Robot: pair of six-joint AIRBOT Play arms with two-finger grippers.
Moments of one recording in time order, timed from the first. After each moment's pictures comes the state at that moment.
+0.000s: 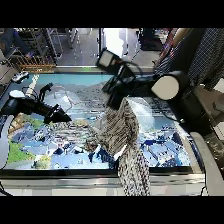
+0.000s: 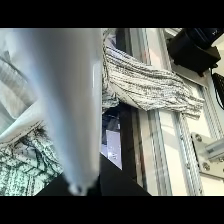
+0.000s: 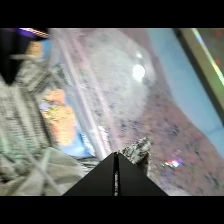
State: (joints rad) left arm 0.16 -1.78 1.62 0.47 -1.85 -0.20; right arm 0.58 -1.39 1.84 -1.21 1.09 0.70
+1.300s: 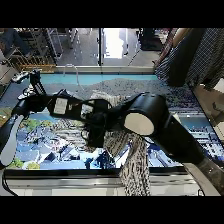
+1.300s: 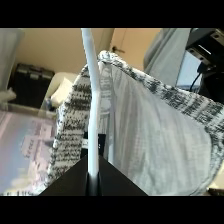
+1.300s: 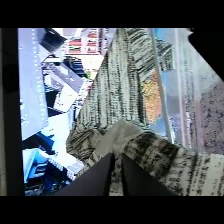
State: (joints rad) left arm 0.09 -1.84 1.61 -0.16 -1.85 -0.04; right arm 0.89 -1.36 1.84 -1.45 1.29 0.94
